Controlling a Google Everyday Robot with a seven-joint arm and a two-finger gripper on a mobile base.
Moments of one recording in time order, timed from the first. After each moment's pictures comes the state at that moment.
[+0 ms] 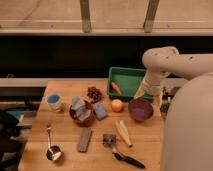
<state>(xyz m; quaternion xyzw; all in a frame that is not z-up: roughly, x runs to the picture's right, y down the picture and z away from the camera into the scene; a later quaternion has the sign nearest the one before) 0.227 0.062 0.715 -0.17 0.31 0.81 0.46</state>
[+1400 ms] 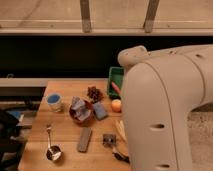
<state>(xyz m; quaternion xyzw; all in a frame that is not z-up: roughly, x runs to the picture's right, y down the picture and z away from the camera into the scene) 0.156 0.043 0.801 -0.18 0.34 0.77 0.51</state>
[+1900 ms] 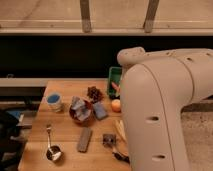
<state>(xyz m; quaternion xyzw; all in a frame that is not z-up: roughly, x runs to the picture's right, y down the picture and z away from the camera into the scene) 0.135 0.045 0.817 -0.22 0.32 0.76 0.53</state>
